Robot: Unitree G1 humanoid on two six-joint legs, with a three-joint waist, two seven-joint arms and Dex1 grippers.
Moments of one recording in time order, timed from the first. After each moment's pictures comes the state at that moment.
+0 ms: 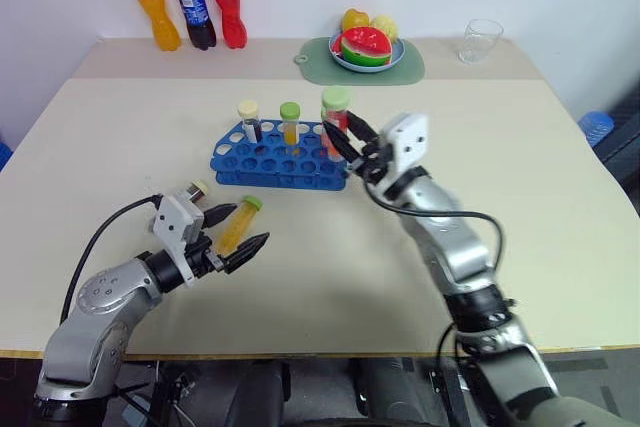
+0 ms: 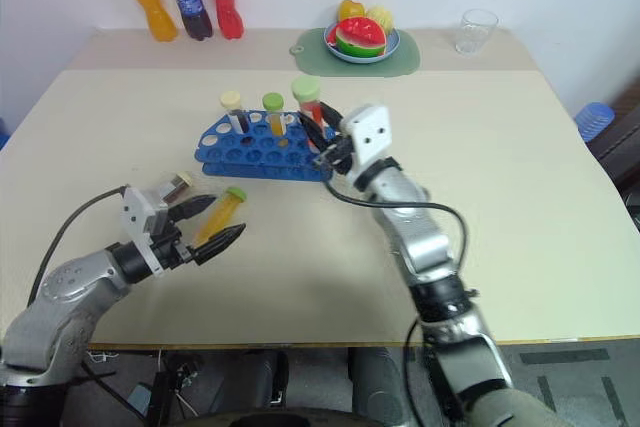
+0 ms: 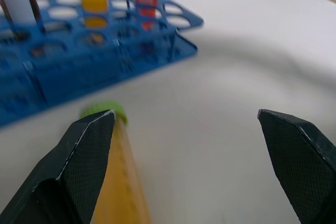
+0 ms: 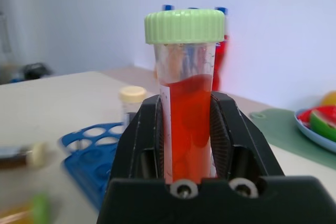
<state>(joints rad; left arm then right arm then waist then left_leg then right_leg) 0.06 0.56 0.17 -0.41 -0.51 0.40 -0.71 -0.54 -0.15 0.21 0.06 0.18 0.03 0.30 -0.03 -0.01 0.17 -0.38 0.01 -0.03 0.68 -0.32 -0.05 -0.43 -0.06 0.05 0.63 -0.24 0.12</state>
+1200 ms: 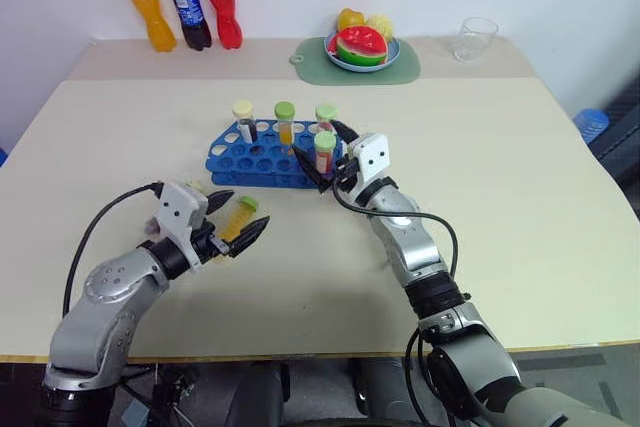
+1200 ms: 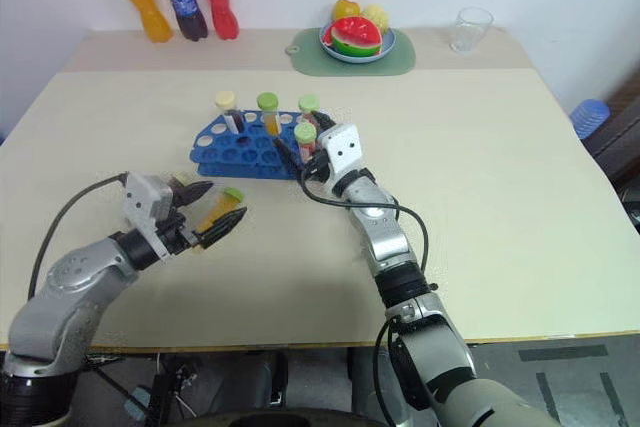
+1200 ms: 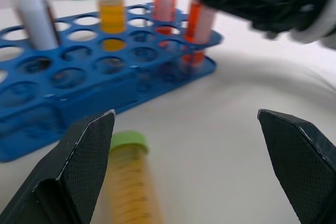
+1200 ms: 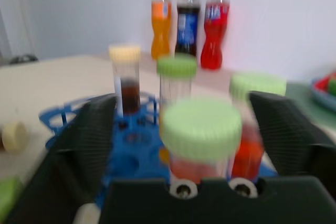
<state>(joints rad) -0.04 0.57 0.20 -0.48 -0.55 0.58 -0.55 -0.59 -0.03 0.14 0.32 0.10 -0.15 0.38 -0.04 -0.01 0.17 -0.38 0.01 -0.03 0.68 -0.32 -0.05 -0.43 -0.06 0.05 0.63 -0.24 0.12</state>
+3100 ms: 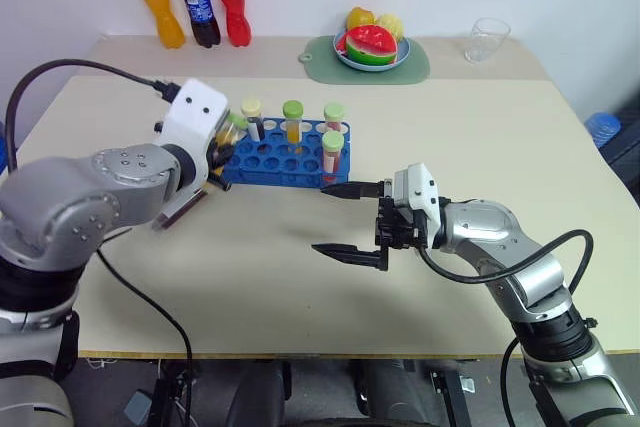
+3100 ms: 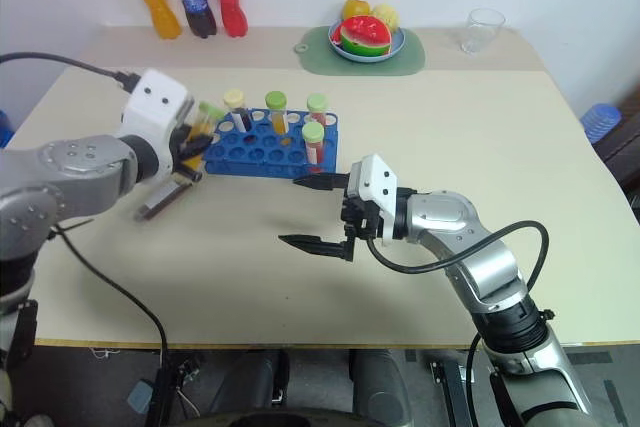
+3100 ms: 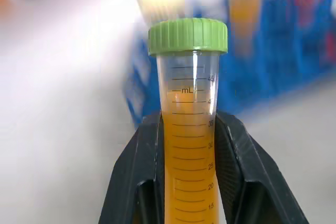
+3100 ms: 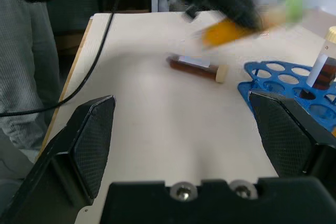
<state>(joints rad) -0.66 0.88 -0.09 -0.51 -0.85 1.10 0.17 -0.39 -0.54 0.20 -0.39 0.46 0.44 0.95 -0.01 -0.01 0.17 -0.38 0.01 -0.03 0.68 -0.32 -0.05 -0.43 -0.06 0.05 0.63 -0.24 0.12</state>
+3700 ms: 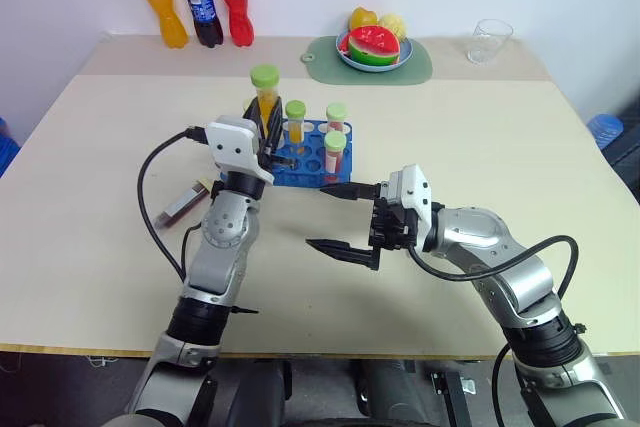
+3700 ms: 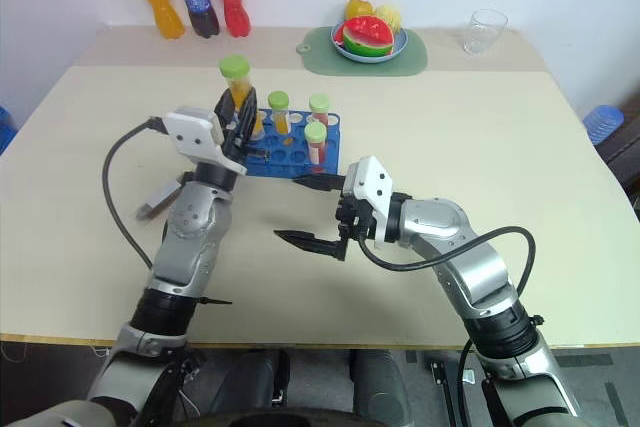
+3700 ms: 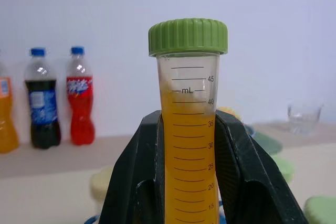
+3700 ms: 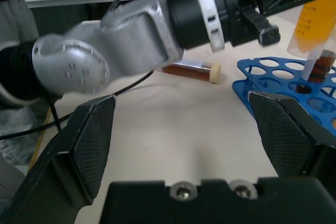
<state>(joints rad) -0.42 0.15 -0.13 0.02 -0.16 -0.21 0.02 -0.37 -0.49 0.21 -0.39 0.45 0.45 0.88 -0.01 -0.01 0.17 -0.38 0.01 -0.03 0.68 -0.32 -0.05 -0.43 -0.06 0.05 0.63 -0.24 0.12</state>
